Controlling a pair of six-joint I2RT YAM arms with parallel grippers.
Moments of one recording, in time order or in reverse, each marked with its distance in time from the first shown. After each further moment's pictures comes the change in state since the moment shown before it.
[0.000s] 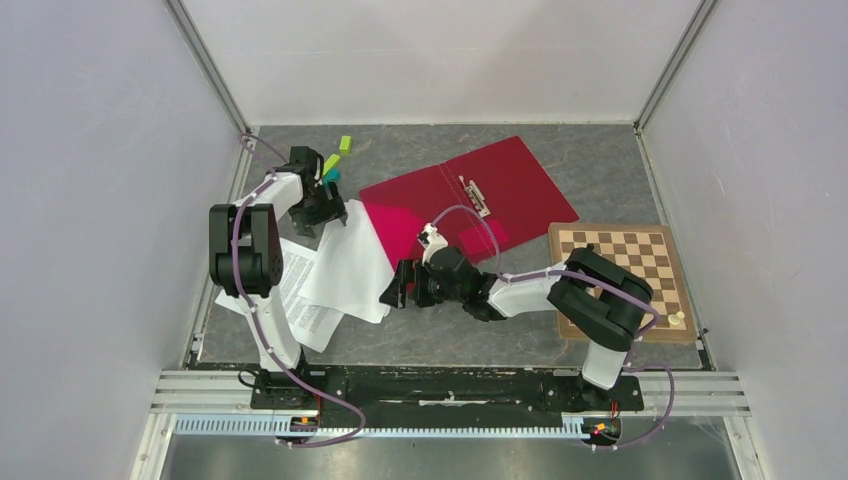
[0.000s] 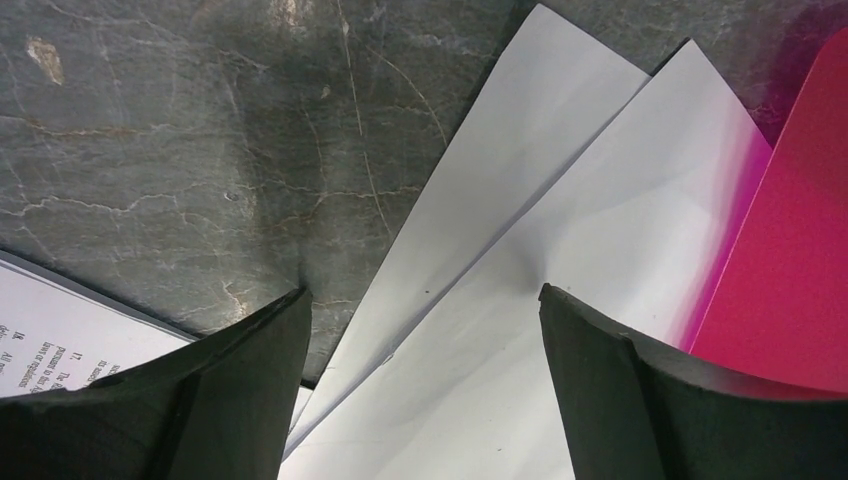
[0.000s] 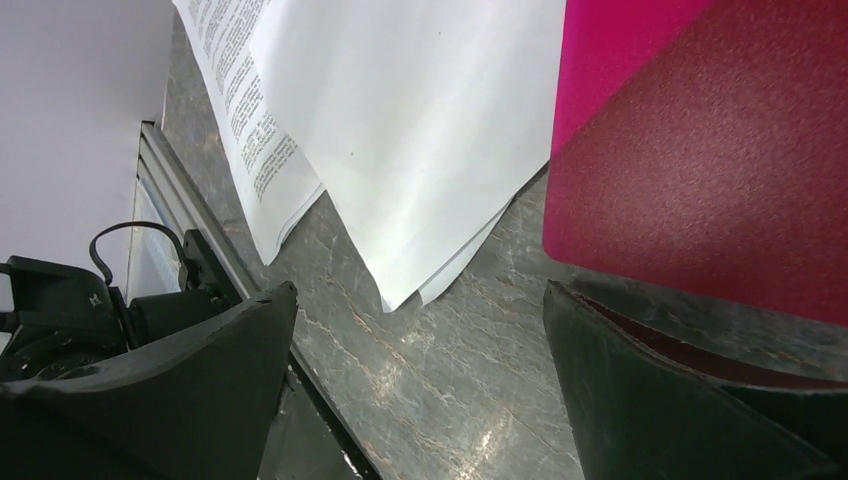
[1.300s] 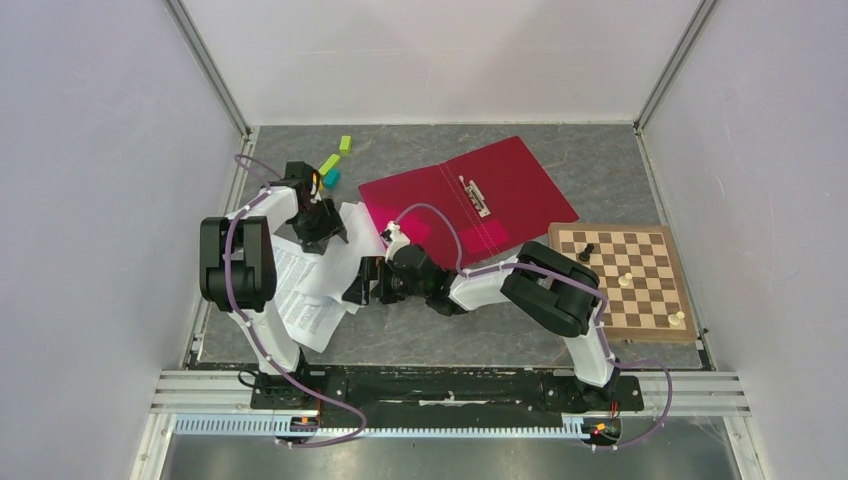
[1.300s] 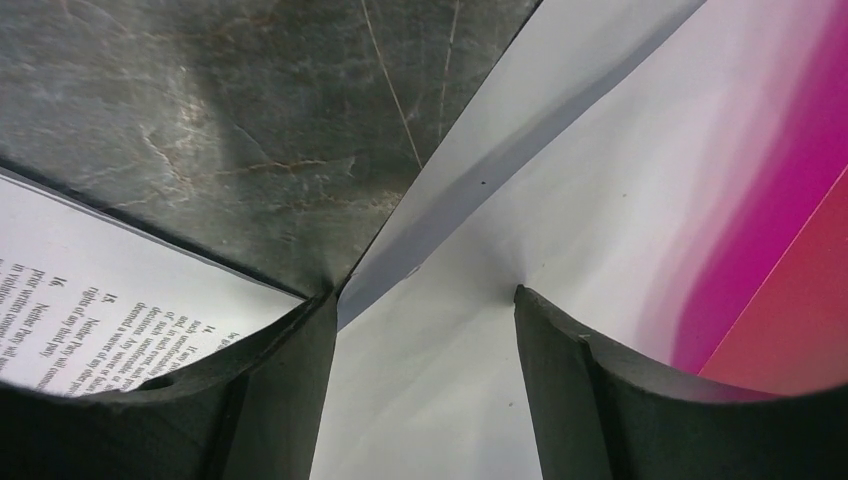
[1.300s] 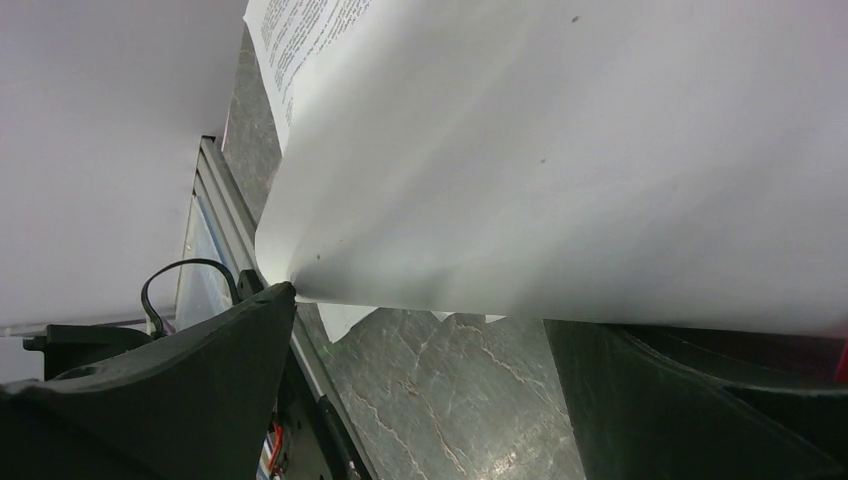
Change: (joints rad) left arm 0.006 -0.120 -0.172 -0.009 0.119 -0.057; right arm 0.080 0.269 0.282 0.054 -0.018 0.060
